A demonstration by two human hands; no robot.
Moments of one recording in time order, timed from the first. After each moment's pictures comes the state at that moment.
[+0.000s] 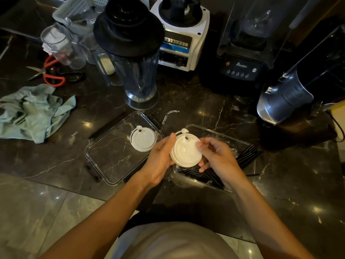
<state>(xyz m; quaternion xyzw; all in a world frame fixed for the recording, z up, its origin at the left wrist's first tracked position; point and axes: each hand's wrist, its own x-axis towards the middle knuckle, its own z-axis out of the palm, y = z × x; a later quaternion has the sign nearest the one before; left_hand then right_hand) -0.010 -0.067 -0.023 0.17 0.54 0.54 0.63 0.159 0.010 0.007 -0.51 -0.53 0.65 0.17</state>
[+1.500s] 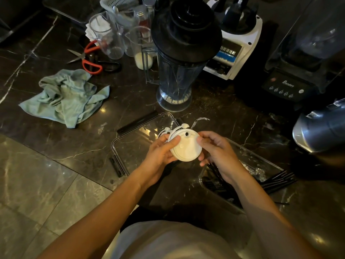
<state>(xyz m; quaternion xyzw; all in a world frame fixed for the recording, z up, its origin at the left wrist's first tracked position) -0.088 -0.092 -0.032 0.06 0.49 0.62 0.60 0.066 0.030 -0.008 -0.47 -0.55 0.68 0.11</state>
